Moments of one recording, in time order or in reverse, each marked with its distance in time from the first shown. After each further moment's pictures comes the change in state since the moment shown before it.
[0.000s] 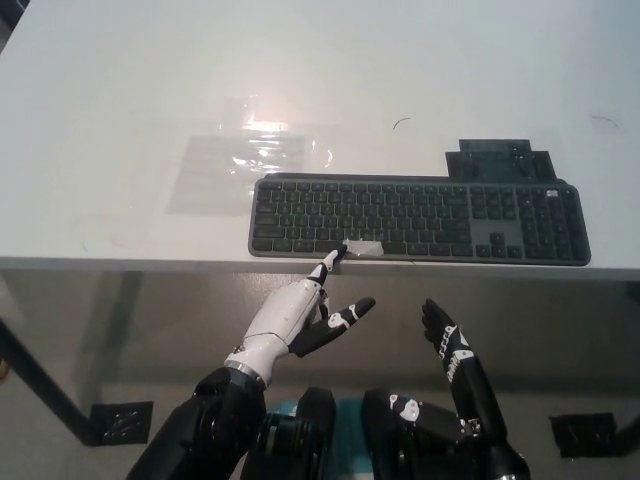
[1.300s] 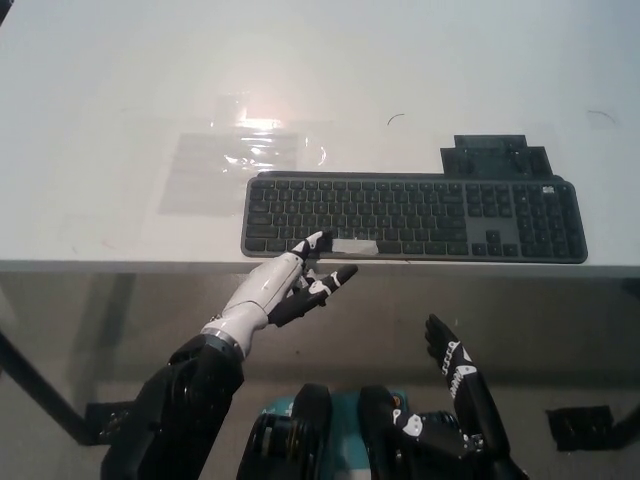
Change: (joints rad) left_arm 0.000 0.017 0.151 -0.234 -0.013 0.180 -0.281; right_arm 0.028 0.000 0.000 -0.001 0.003 0.001 0.001
